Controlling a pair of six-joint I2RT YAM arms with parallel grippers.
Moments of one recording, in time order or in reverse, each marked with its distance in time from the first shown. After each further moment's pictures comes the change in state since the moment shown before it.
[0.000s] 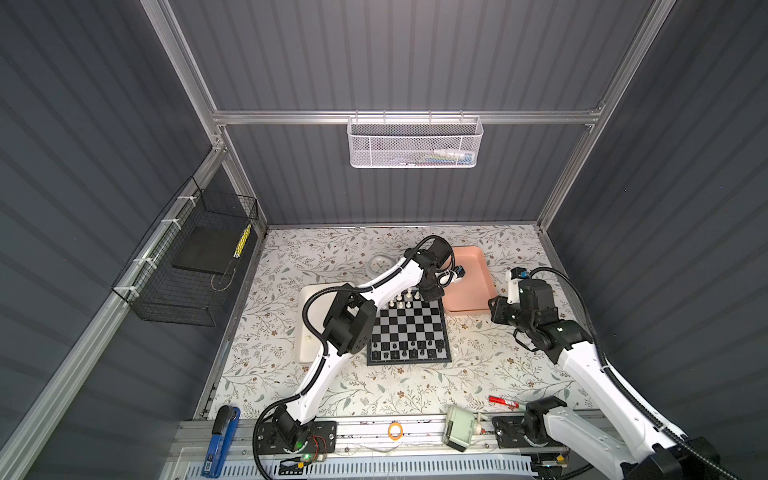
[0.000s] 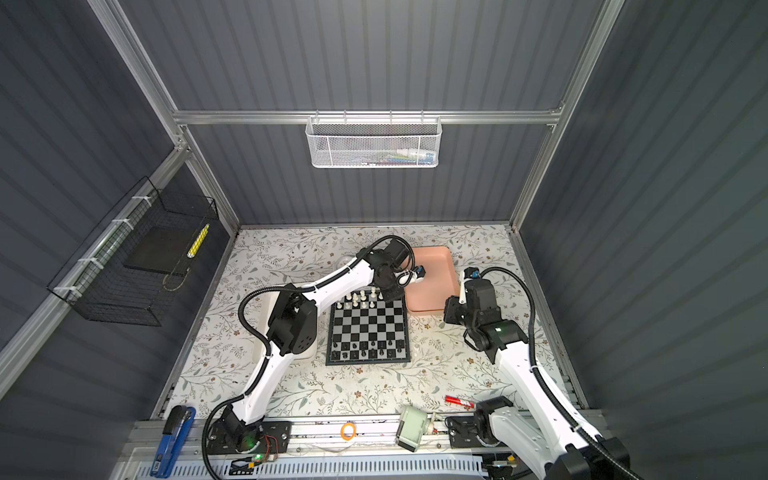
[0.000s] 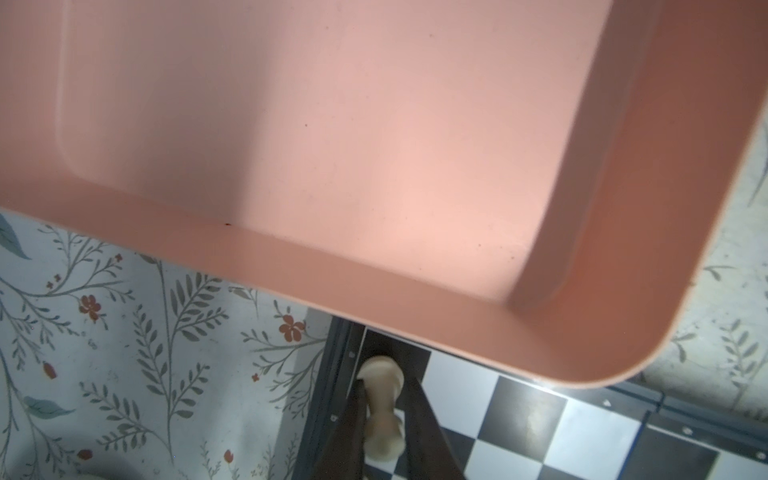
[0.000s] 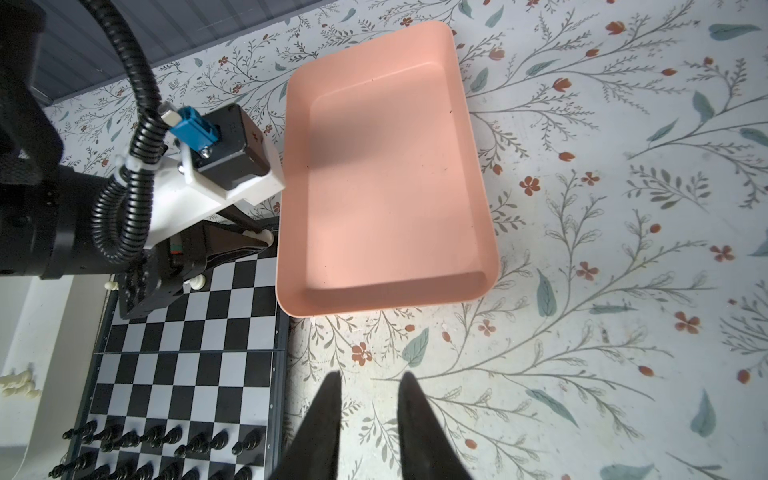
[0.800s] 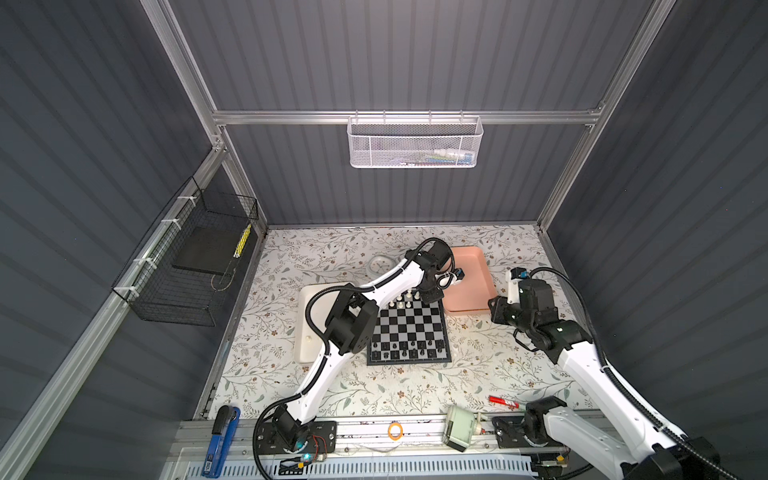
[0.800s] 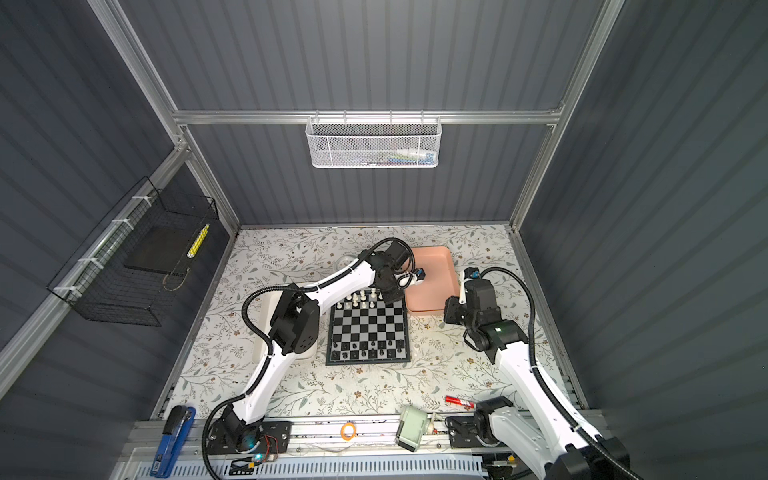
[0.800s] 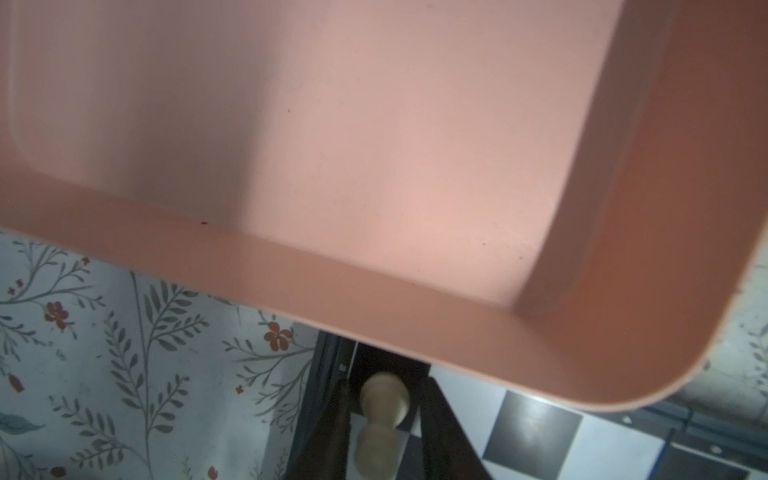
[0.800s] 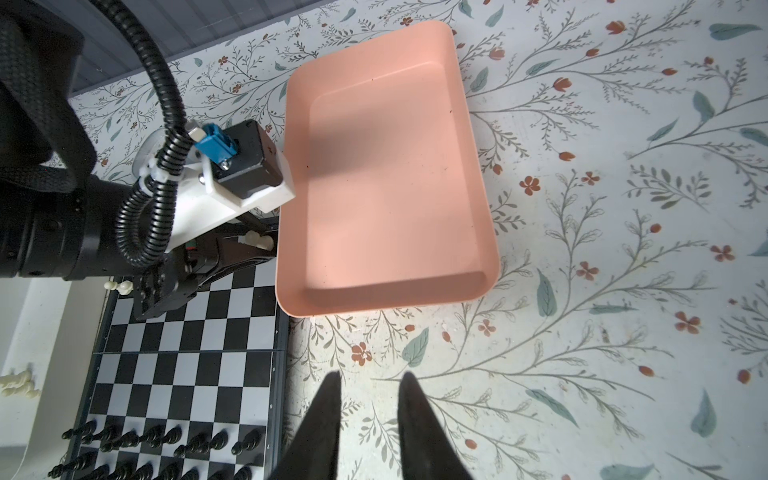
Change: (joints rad) left arm 0.000 0.022 0.004 -0.002 0.000 0.005; right arm 0.000 0.000 -0.001 0.000 0.000 0.000
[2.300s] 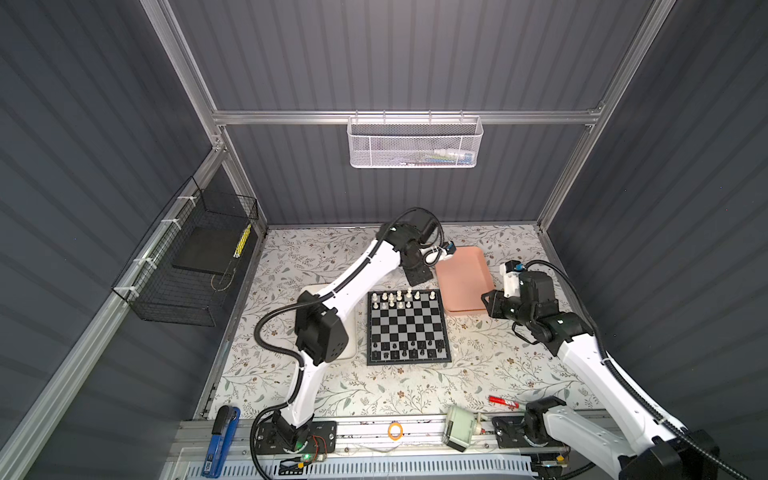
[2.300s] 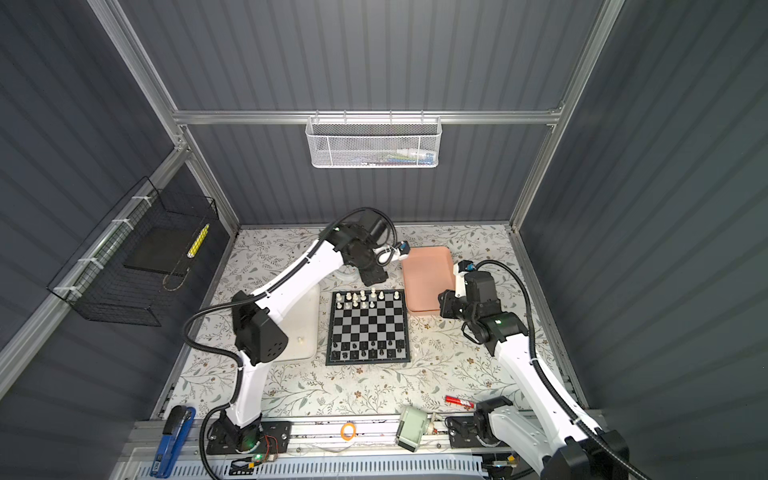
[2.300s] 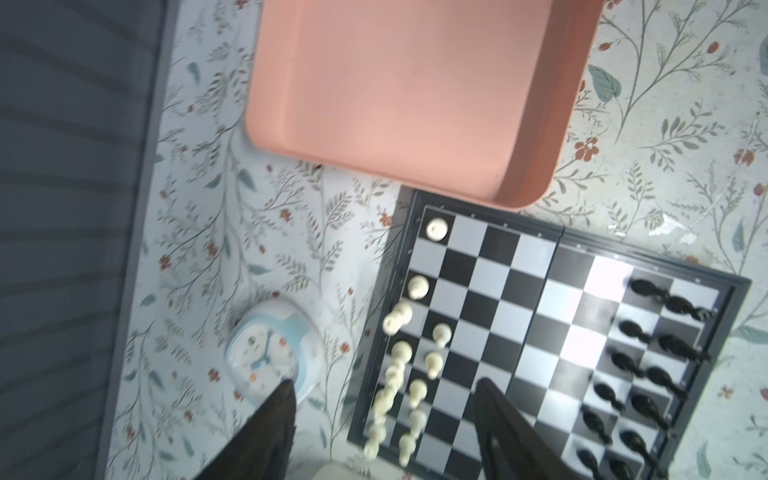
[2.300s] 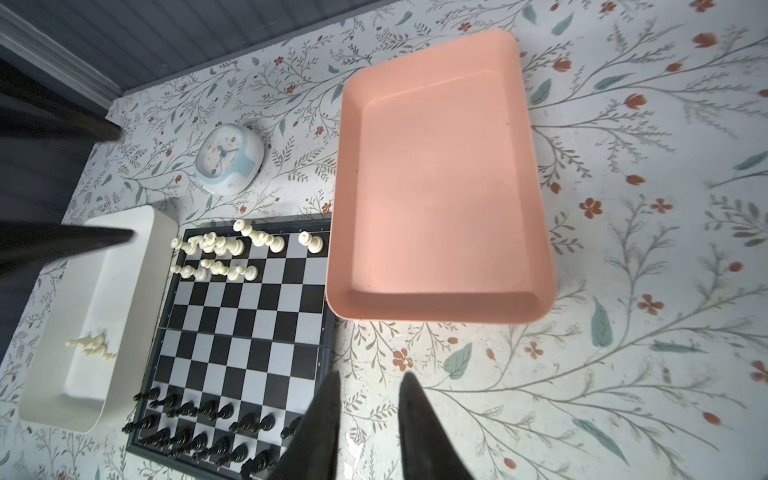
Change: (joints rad) left arm 0.101 -0.350 0.030 -0.247 -0.060 0.088; right arm -0.001 0.066 0.082 -0.005 -0.147 -0.024
